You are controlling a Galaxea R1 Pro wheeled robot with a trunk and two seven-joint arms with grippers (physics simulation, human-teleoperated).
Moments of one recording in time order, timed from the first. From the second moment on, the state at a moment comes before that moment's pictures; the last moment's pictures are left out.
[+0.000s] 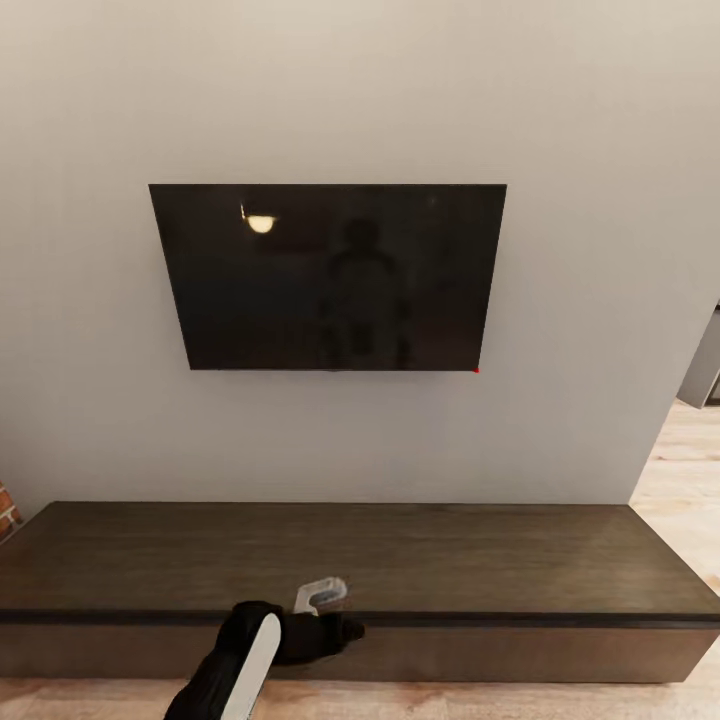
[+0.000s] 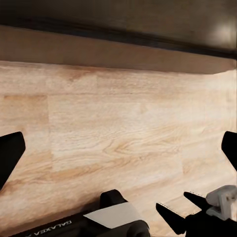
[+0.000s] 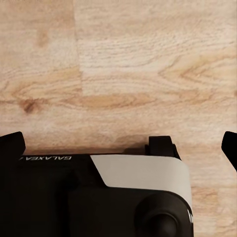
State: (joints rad) left arm -0.28 -0.17 -0.11 -1.12 0.38 0.92 -0.01; right arm -0.24 0.00 0.00 -0.21 -0.09 0.19 0.08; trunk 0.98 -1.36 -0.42
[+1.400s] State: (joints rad) left arm -0.71 -0.17 -0.12 -1.25 0.89 0.92 -0.03; right arm -0.52 -0.01 -0.20 -0.21 -0.66 0.36 0.25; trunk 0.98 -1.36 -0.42
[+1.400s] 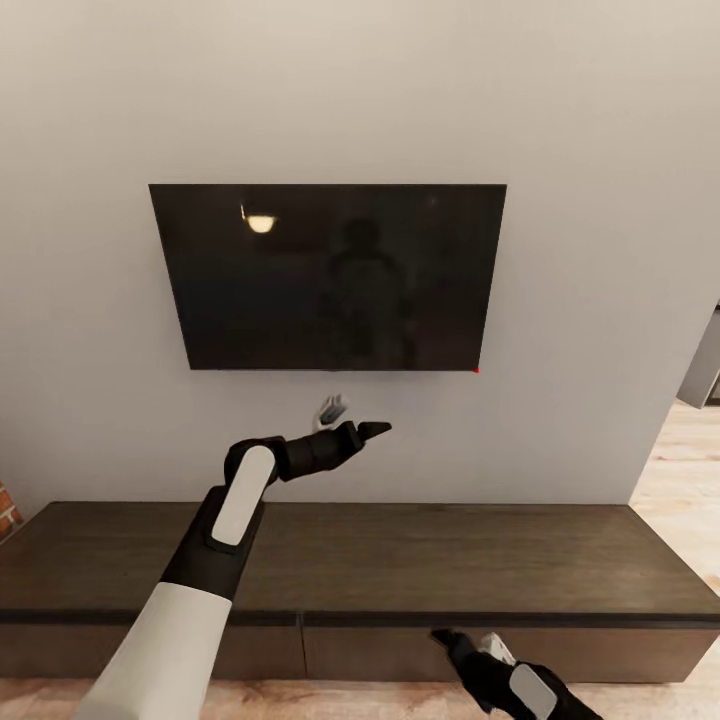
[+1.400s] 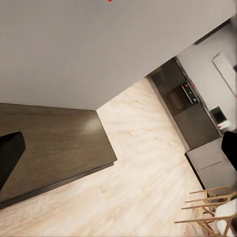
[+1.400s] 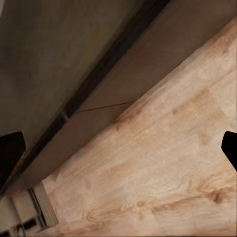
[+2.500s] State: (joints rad) left arm -0.73 -0.17 -0.26 -1.25 1.01 0.89 -0.05; right arm -0.52 -0.05 -0.20 -0.13 -0.74 0.35 0.61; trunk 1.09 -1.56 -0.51
